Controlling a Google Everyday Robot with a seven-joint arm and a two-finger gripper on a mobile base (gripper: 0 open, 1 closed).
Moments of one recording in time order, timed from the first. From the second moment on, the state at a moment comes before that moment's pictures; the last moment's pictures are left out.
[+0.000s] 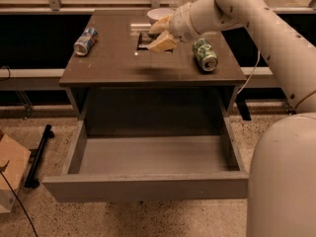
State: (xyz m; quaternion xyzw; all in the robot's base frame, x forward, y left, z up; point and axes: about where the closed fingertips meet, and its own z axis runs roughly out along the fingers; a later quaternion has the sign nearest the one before) arm 0.756 -0.012 0.919 -0.65 0.58 0.12 0.47
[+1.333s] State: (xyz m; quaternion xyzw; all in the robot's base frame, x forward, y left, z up) arm 0.782 0.021 0.906 -0.61 0.60 0.12 0.50
